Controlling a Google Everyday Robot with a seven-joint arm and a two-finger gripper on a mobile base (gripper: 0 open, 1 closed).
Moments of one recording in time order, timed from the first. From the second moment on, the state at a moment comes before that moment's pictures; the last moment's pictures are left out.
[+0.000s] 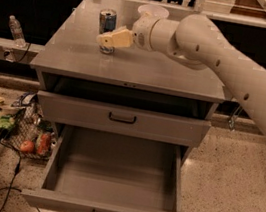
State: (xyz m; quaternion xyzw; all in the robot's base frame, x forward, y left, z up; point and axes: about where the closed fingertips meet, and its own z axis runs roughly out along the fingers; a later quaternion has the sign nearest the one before) arm 0.743 0.071 0.934 -0.39 0.68 0.24 0.58
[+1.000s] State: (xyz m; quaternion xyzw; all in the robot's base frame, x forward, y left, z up) arm 0.794 0.117 0.899 -0.40 0.64 0.27 0.59
